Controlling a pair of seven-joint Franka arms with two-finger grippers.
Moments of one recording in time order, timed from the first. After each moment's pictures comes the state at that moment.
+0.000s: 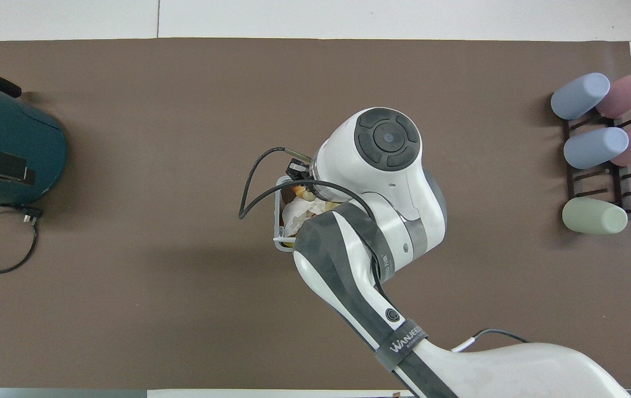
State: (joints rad) left arm -0.04 -0.02 0.02 -1.58 -0.06 1.51 0.08; right arm 0.54 0.33 0.02 -1.67 0.21 2.11 0.93
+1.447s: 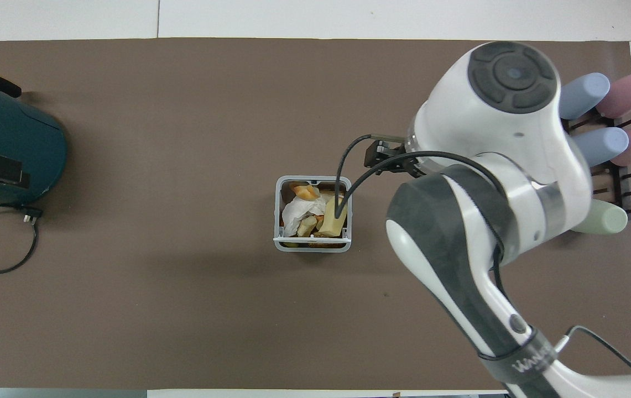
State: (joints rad) left arm -0.05 -0.04 0.02 -1.58 -0.02 1.50 0.04; right arm 0.37 0.18 0.00 -1.59 0.03 1.73 0.57
